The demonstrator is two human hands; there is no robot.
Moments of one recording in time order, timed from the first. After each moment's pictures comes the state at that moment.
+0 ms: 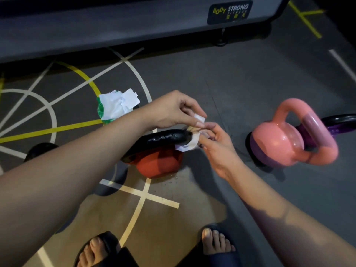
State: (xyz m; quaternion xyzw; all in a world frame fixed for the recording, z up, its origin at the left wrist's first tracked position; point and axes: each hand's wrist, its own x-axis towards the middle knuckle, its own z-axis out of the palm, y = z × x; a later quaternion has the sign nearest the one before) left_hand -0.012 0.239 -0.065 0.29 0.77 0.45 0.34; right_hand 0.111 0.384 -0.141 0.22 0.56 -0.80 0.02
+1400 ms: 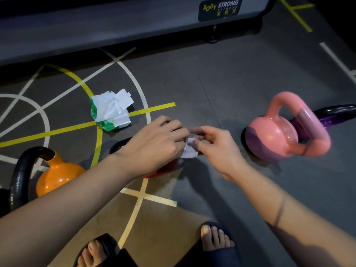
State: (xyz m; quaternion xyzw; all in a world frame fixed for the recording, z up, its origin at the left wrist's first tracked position) left_hand 0.058 0.204 -0.083 0.59 0.80 0.01 -0.07; right_hand 0.130 0.392 -0.116 0.16 0.73 -0.67 0.05
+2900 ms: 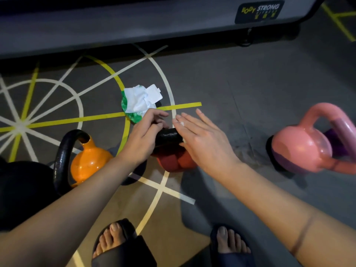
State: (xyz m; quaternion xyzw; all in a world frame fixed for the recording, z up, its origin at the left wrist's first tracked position) left_hand 0.060 0.125 -0.105 0.09 0.82 0.56 0.11; right_hand 0.097 0.324 -0.114 -0.25 0.94 -0.13 -0.17
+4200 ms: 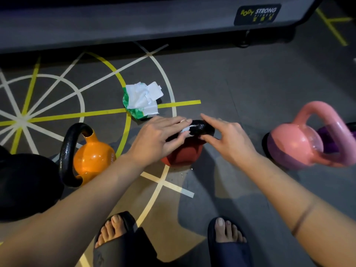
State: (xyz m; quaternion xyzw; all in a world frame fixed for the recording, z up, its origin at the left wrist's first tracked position) left_hand 0.070 0.134 -0.123 0.37 0.85 0.34 -0.17; right_hand 0.111 0.366 -0.100 -0.03 0.96 -0.29 0.03
